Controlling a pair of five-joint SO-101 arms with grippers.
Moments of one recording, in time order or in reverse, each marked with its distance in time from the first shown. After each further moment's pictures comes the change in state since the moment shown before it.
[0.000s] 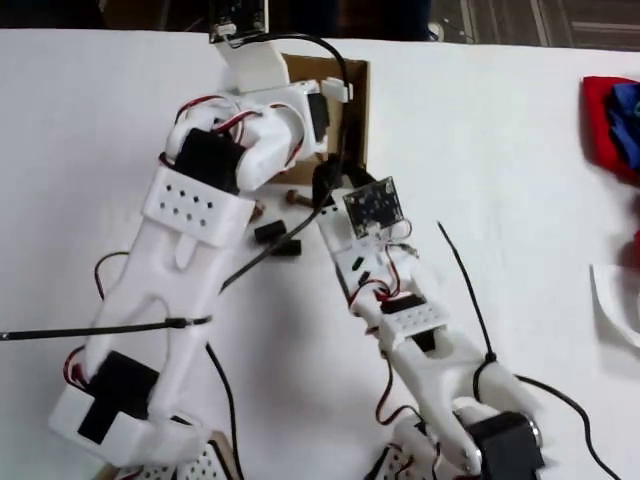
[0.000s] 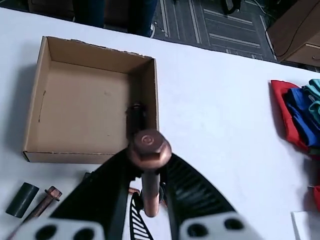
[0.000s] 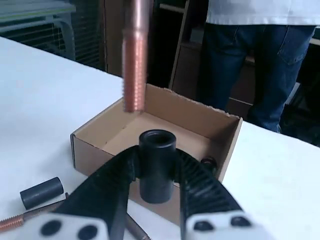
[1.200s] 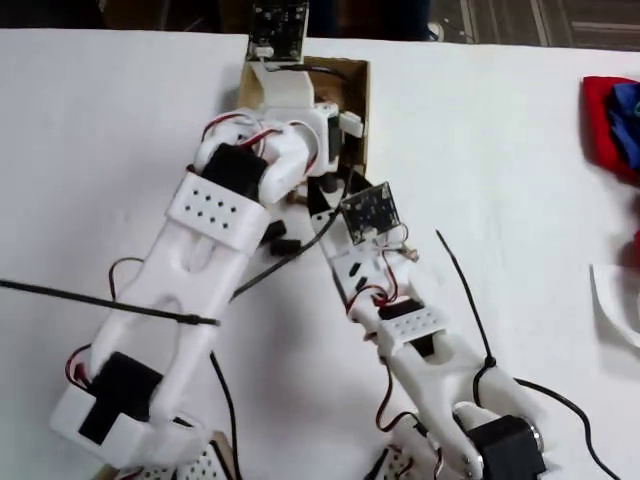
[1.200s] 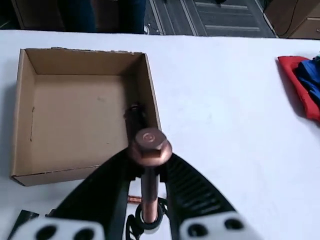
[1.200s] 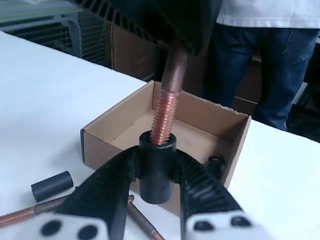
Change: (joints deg) left arm 2.3 0.0 14.1 -14.4 -8.4; right arm -1.3 -0.8 1.1 0.1 -0.1
